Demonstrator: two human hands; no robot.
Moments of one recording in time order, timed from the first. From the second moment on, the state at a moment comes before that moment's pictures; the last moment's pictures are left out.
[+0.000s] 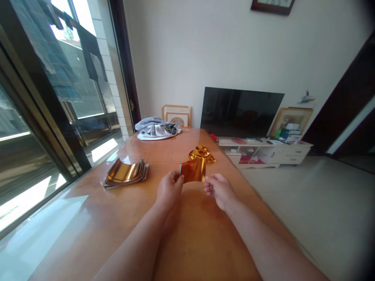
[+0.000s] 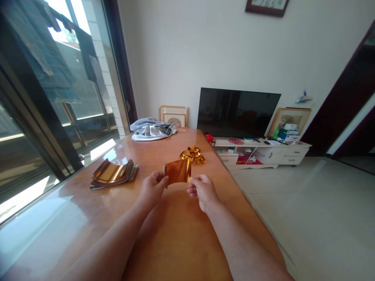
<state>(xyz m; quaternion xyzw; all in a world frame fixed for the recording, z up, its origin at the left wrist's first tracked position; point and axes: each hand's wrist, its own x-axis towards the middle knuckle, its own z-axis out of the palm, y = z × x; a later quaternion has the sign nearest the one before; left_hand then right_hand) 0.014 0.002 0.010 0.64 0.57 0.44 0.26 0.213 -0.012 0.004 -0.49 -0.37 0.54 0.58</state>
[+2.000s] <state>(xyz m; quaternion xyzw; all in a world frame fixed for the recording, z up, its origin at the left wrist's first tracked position) 0.028 -0.043 0.046 0.86 0.48 0.07 0.14 0.258 -0.029 0.025 -0.46 -0.84 0.26 0.14</state>
